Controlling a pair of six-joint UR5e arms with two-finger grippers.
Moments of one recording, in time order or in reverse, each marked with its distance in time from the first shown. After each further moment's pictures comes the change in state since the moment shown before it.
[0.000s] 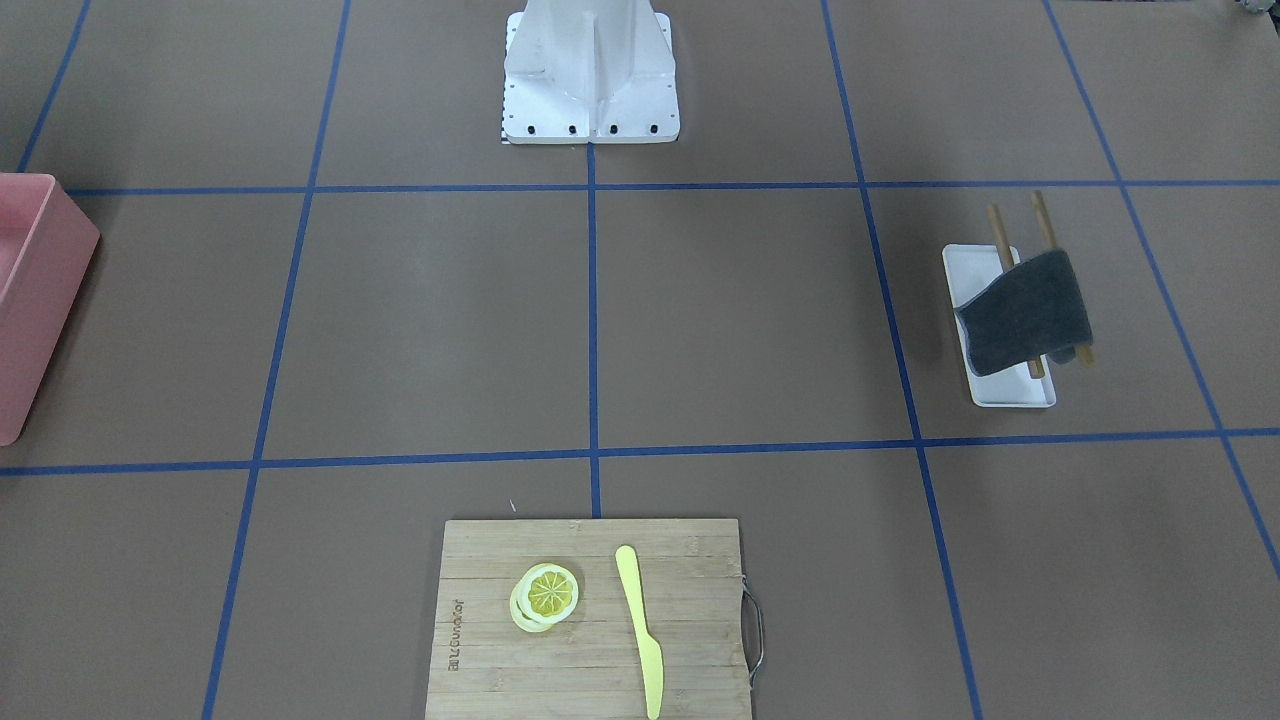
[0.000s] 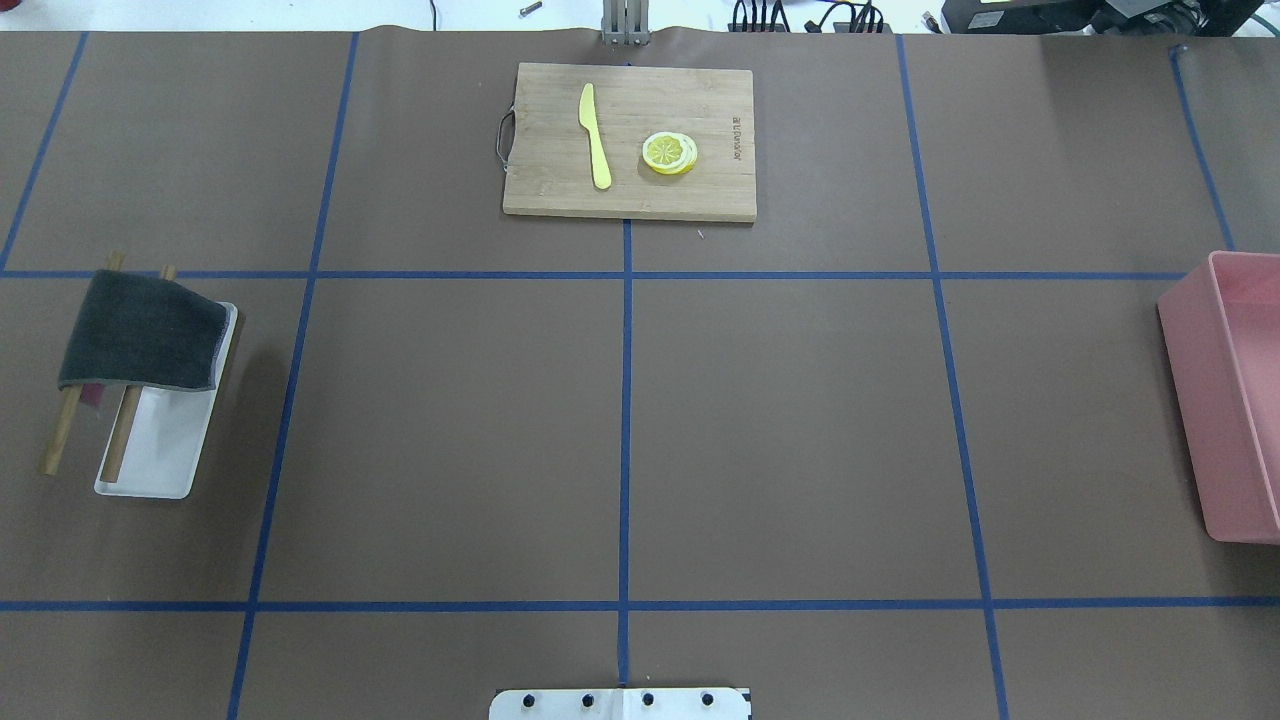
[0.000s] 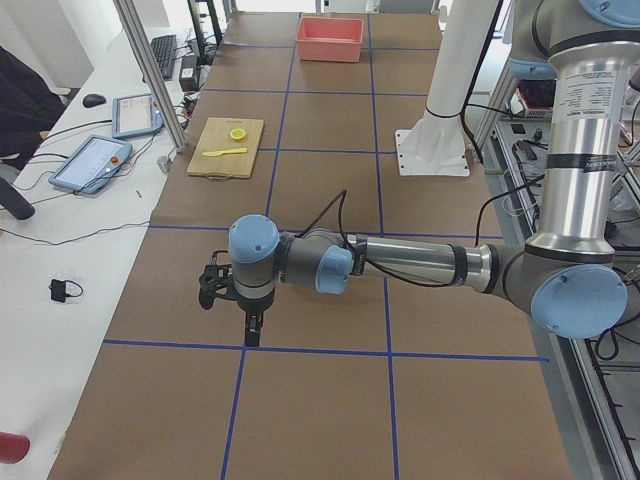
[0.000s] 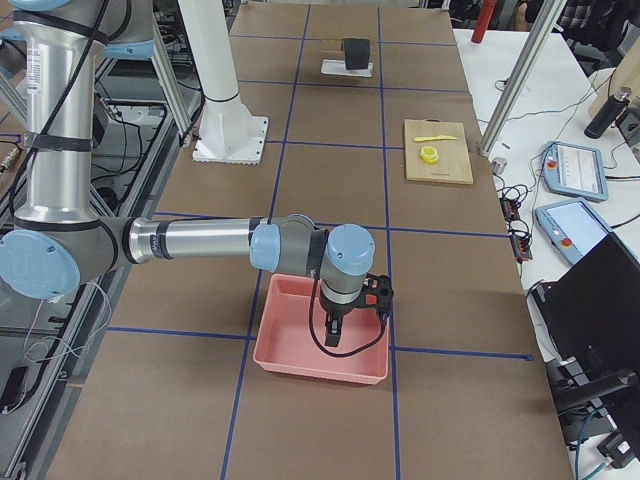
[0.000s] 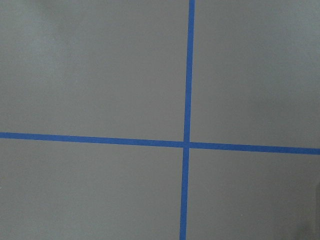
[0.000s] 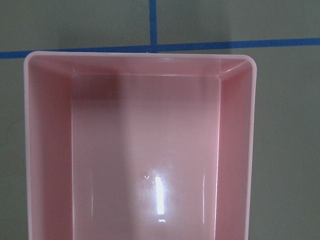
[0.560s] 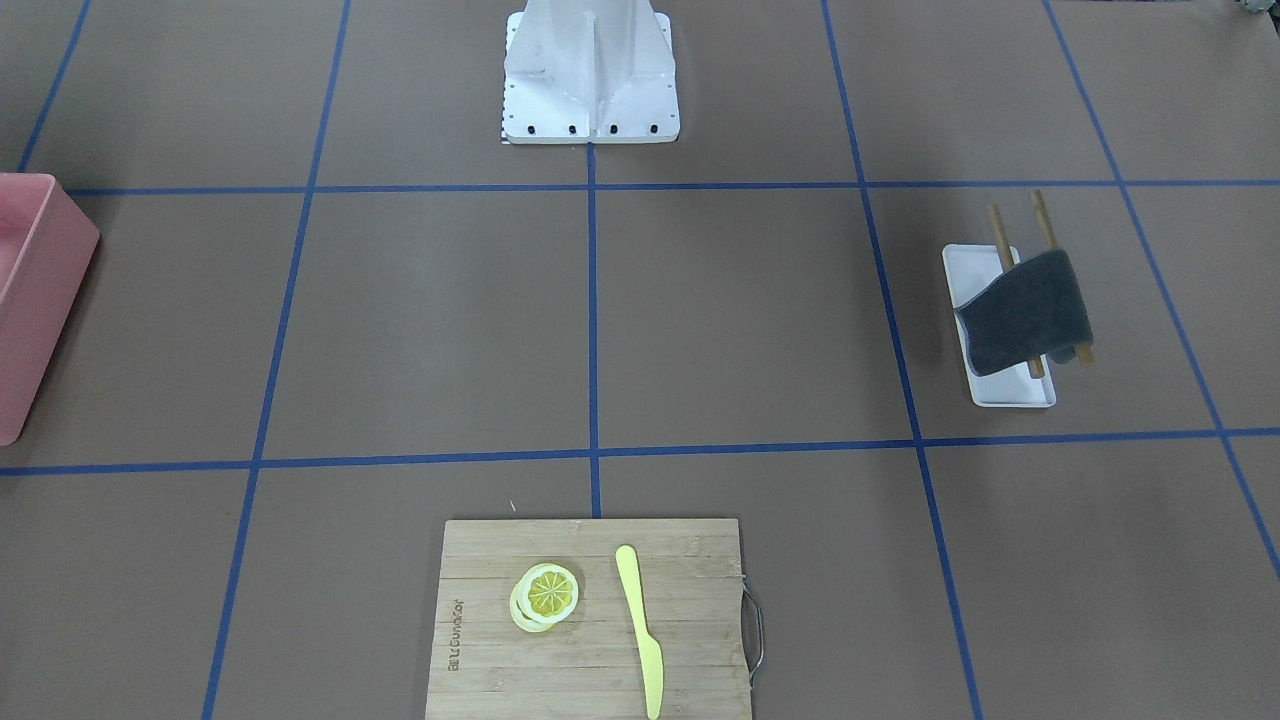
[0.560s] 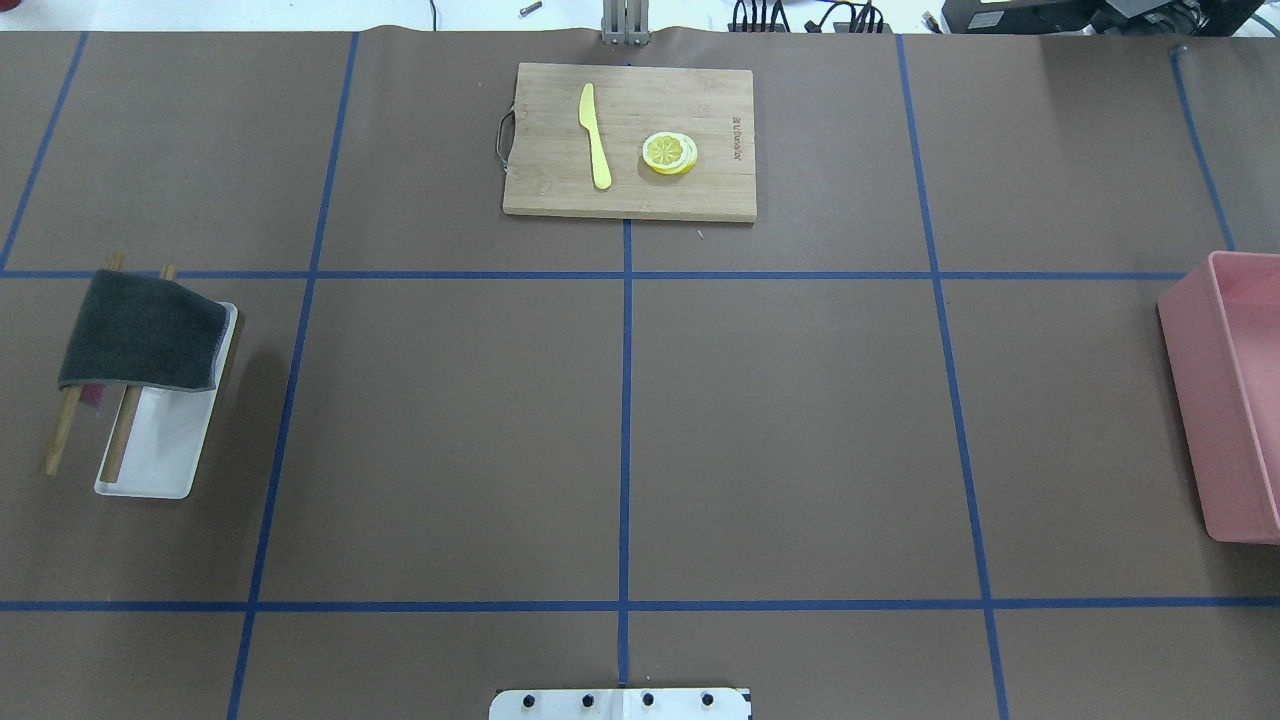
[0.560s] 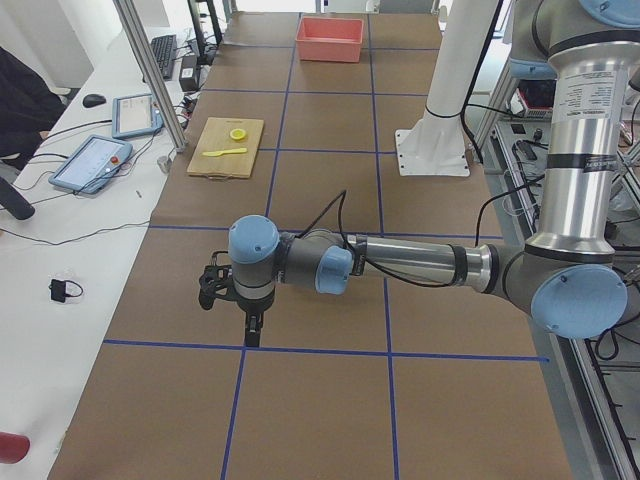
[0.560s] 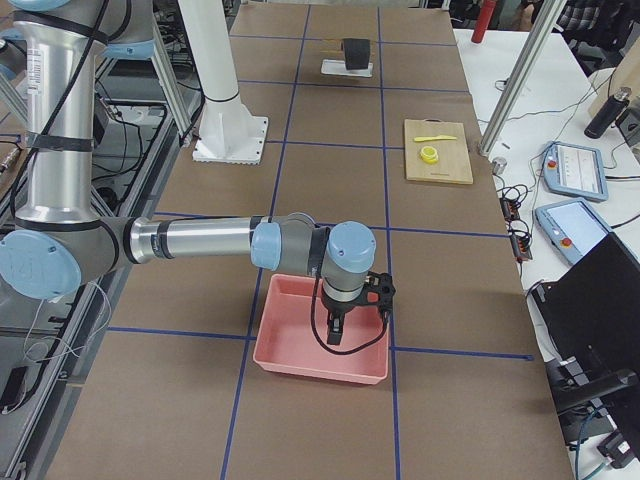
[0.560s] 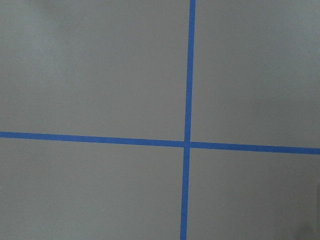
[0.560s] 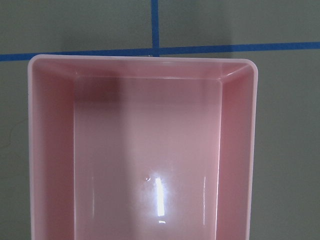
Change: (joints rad) left arm 0.000 -0.001 -0.001 0.000 0.001 0.000; right arm -0.001 0.005 0.006 0.001 -0.001 0.000
